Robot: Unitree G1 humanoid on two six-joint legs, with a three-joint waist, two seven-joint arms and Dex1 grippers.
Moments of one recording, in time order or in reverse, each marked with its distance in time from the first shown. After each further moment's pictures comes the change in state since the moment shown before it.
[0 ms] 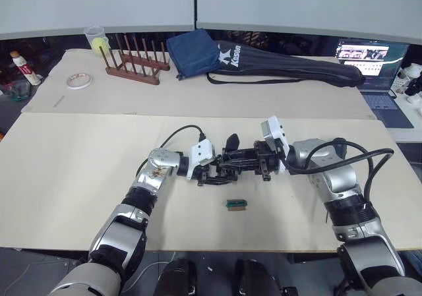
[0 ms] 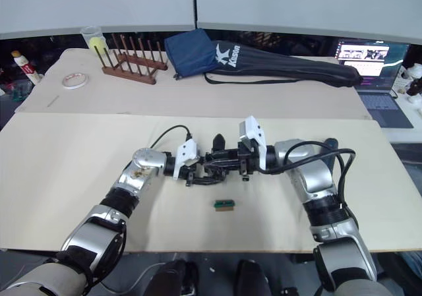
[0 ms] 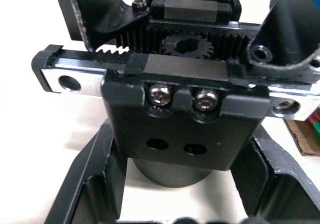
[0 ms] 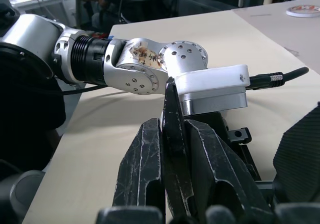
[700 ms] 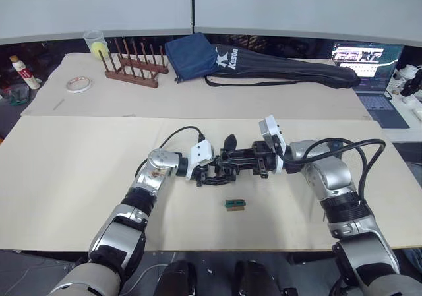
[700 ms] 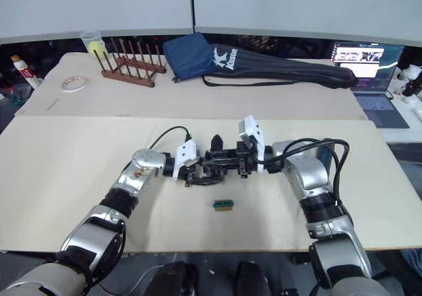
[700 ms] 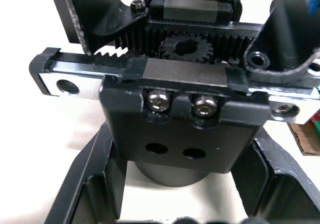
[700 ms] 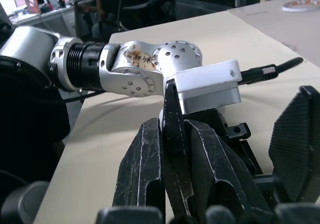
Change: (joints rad) left arm 0.006 0.003 0.000 0.006 0.013 0.004 0.014; right arm -0.008 0.021 0.015 0.088 -0.005 -0.047 0.029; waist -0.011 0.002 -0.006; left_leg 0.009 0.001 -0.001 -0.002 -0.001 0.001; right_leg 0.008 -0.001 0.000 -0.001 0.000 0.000
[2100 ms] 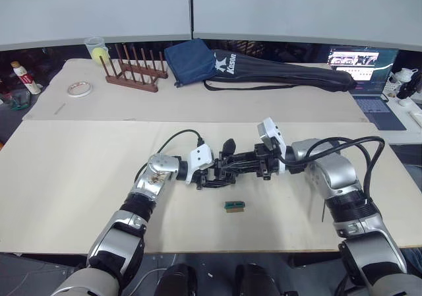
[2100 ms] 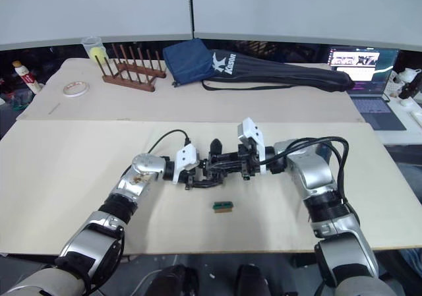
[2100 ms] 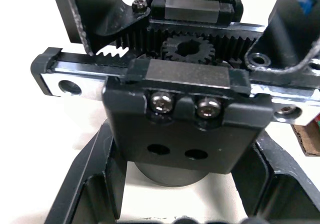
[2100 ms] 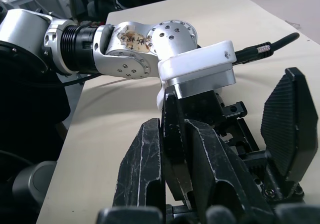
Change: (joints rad) left arm 0.054 0.007 -0.001 -0.064 0.015 0.011 0.043; right arm -0.022 -0.042 0.031 -0.018 -0.029 0.128 0.012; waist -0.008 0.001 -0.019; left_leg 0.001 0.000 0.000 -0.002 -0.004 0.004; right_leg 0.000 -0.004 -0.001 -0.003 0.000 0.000
